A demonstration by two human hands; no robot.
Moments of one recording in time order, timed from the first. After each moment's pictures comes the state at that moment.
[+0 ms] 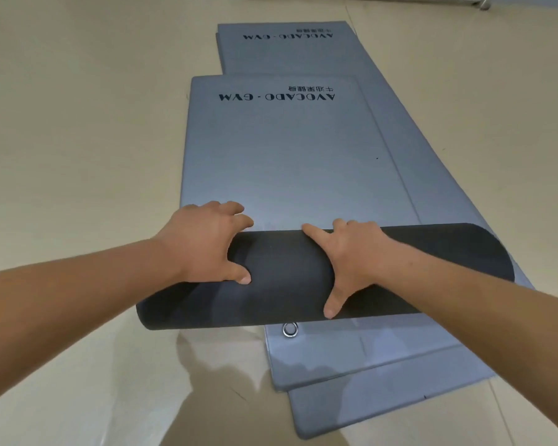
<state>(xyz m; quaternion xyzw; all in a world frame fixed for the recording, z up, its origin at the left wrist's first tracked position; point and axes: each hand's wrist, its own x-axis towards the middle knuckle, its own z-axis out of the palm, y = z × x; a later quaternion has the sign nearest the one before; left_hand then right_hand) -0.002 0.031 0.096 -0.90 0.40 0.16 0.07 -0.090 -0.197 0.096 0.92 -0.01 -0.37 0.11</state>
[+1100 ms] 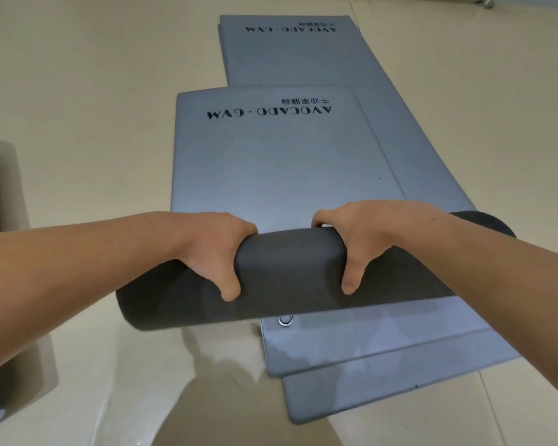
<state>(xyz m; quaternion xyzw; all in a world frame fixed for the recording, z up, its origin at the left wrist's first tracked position) -0.003 0.018 0.095 -0.84 0.37 0.39 0.00 -0.084 -0.213 0.137 0.91 -0.03 -0.41 0.01</state>
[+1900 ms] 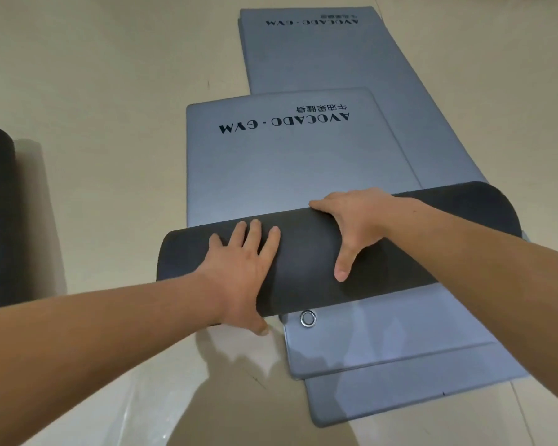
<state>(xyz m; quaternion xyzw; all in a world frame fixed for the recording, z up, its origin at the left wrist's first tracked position) -0.054 0.037 0.052 -0.88 0.37 0.25 0.14 -0.045 -0.190 0.114 0.93 0.03 -0.36 0.04</state>
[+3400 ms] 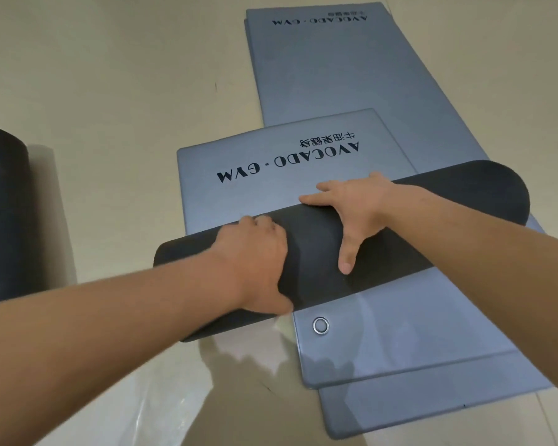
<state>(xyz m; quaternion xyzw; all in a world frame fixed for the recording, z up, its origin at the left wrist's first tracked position) -0.039 0.022 0.093 -0.90 0.37 0.20 0.15 -0.022 -0.175 0.122 0.94 0.05 -0.34 0.07</state>
